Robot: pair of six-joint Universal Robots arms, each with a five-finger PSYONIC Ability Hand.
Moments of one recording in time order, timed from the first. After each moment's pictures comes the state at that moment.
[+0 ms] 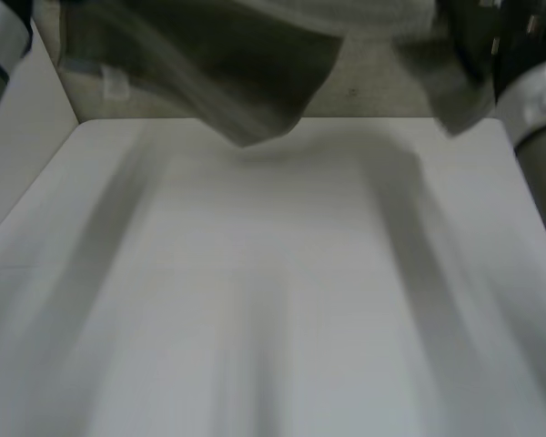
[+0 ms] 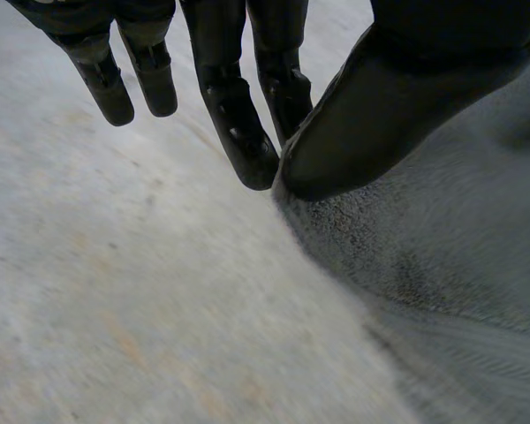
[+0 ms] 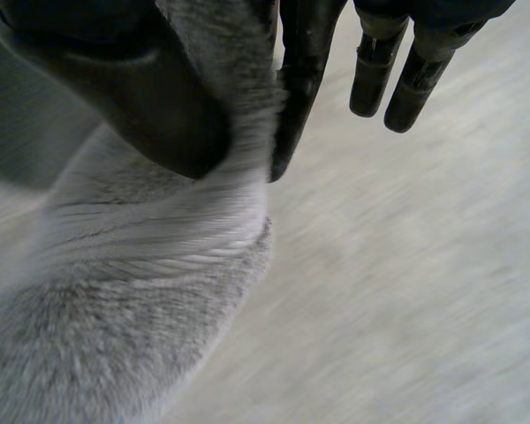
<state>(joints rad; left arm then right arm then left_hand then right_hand) 4.51 -1.81 -1.15 3.50 -1.24 3.41 1.89 -1.40 1.40 -0.38 1.42 2.40 1.31 1.31 0.22 0.23 1.16 1.31 1.31 0.21 0.23 1.15</state>
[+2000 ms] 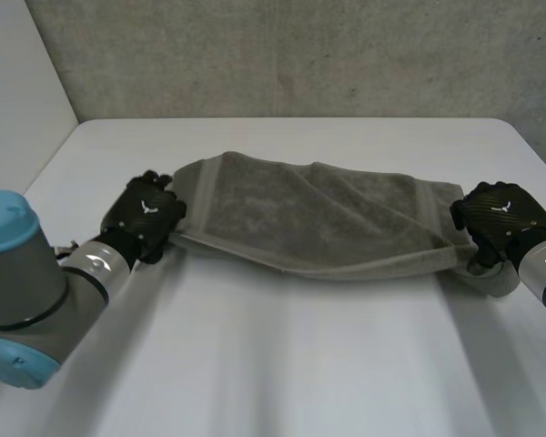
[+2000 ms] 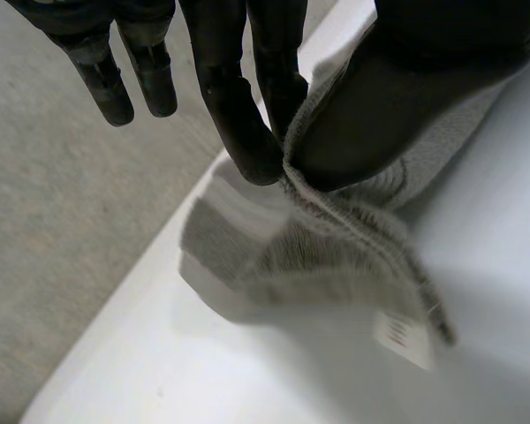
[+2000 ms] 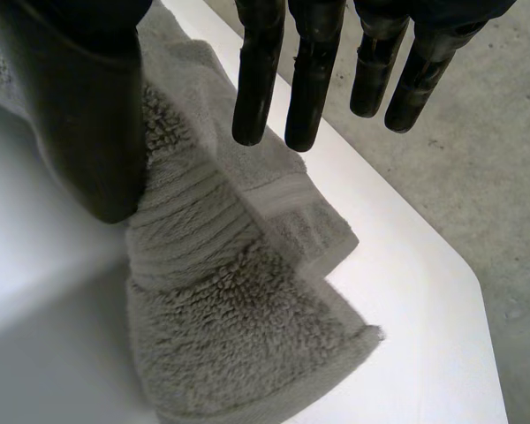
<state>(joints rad) 4.42 -1.93 -1.76 3.50 -1.32 3.76 1.64 -1.36 1.79 -0.12 1.32 2.57 1.30 1.34 0.22 0.23 1.16 0.64 0.65 0.21 0.23 0.43</state>
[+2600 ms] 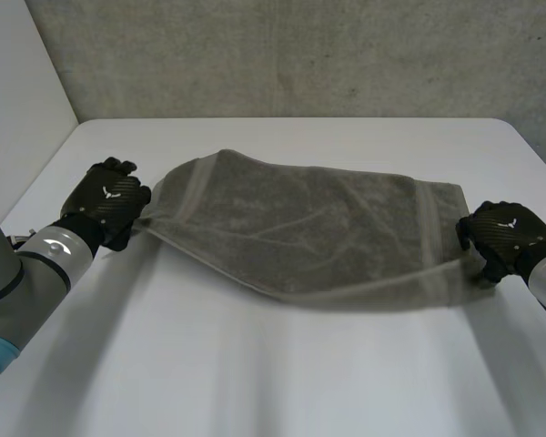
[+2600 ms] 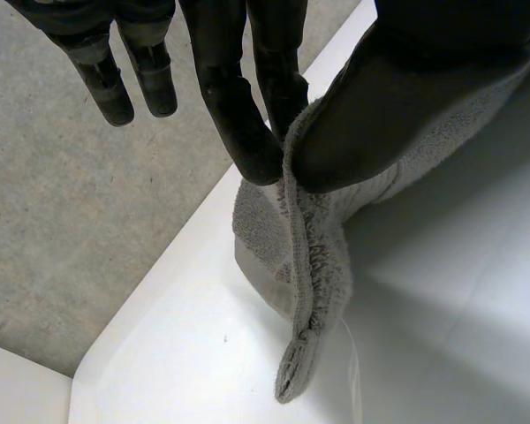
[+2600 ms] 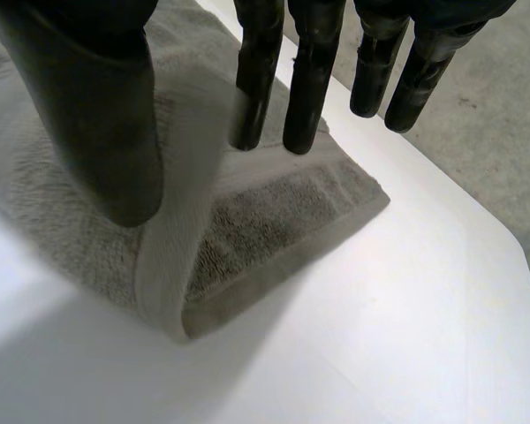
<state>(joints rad) 4.54 -1.86 -1.77 3.43 -1.28 3.77 1.54 -1.30 1.82 -0.11 1.22 2.57 1.30 1.34 0.22 0.23 1.16 0.70 0.69 0.21 0.23 0.55</state>
